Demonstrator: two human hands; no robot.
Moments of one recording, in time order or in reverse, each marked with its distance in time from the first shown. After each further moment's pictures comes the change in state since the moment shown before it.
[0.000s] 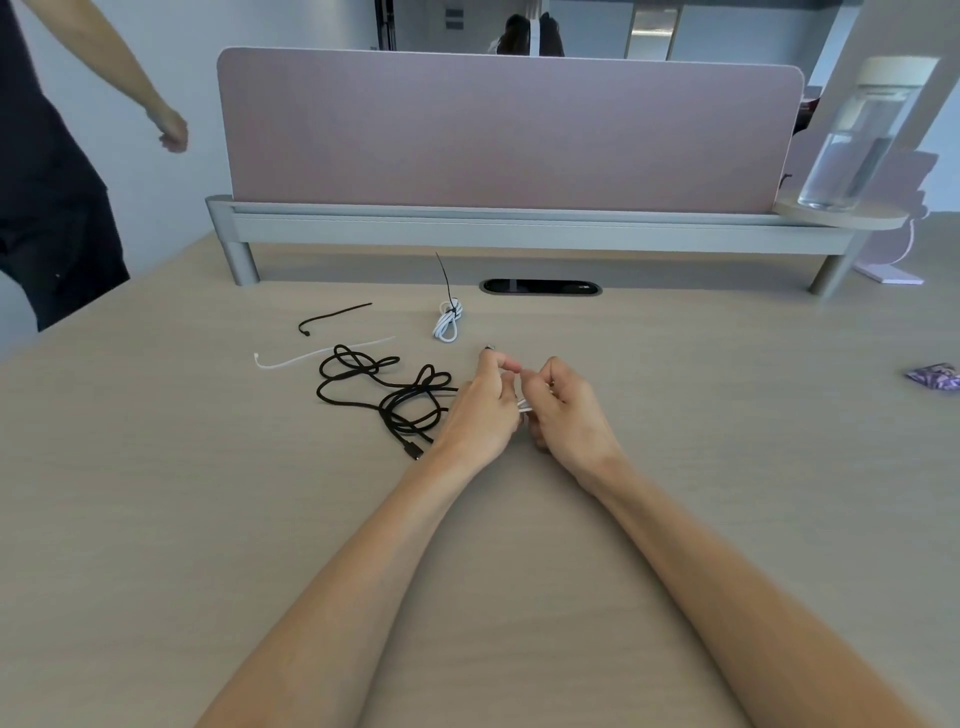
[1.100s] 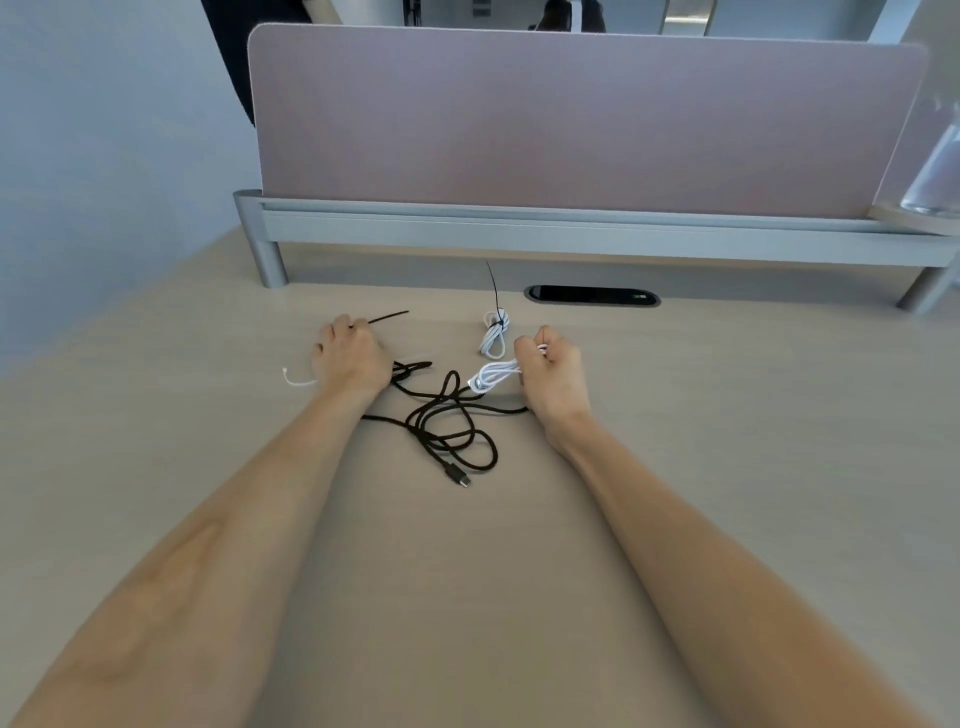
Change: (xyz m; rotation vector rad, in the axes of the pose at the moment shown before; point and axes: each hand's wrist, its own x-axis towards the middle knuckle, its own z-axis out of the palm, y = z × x) left_hand 0.123 -0.126 -0.136 0.751 0.321 -0.289; right_hand 0.101 0.003 0.080 0.102 0.137 0.066
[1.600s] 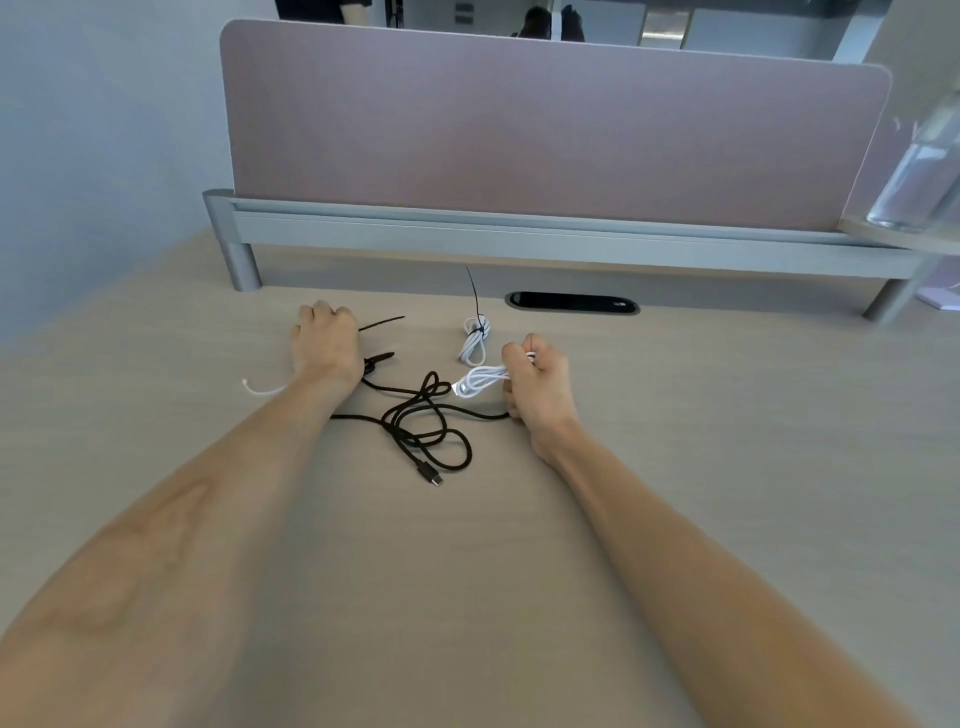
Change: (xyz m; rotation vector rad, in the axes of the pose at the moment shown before) left_hand 0.023 0.001 -0.002 0.125 0.089 0.110; right_hand -0.002 -0.002 -0.006 0.139 -0.027 0.067
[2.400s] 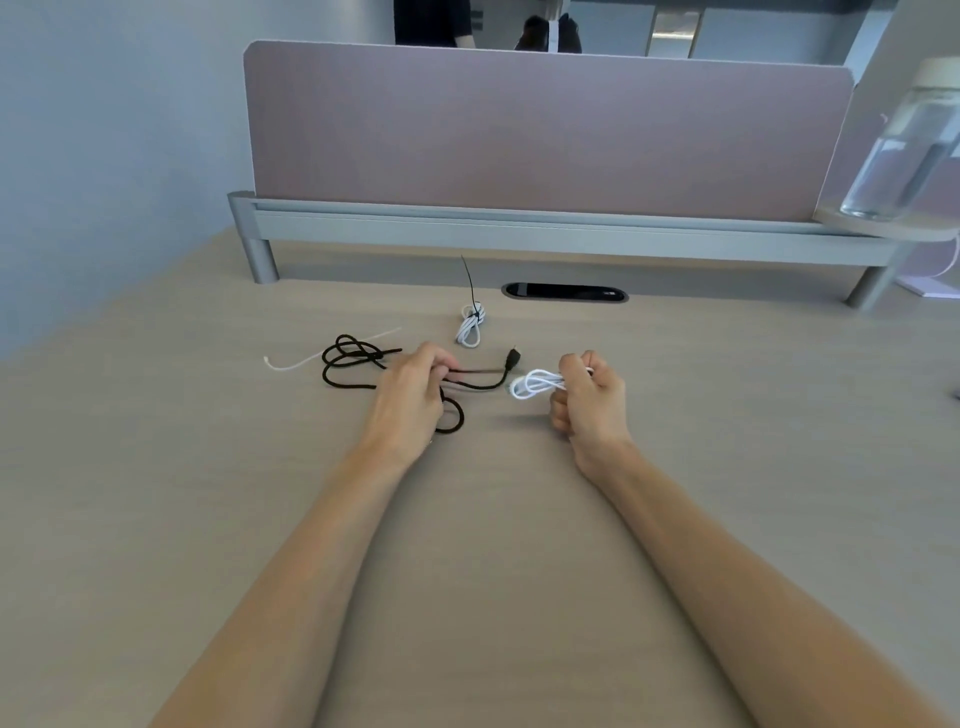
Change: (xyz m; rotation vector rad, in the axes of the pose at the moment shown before) left_hand -0.143 0.059 -0.032 -0.766 0.026 0.267; right_hand -0.061 -0.011 -0.060 0.233 0.091 0.100
